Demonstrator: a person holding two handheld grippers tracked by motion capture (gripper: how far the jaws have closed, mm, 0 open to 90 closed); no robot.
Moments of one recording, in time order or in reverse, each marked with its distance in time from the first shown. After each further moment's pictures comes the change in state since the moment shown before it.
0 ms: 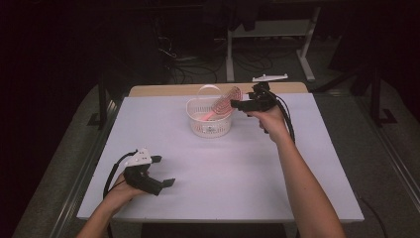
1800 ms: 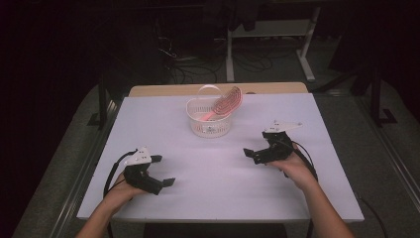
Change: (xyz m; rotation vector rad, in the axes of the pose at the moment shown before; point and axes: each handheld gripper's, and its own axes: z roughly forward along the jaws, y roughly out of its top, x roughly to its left) left arm 0.002 0.001 0.000 -0.006 -0.011 -0.003; right arm 0.028 -0.116 -0.063 0.073 0.036 -0.176
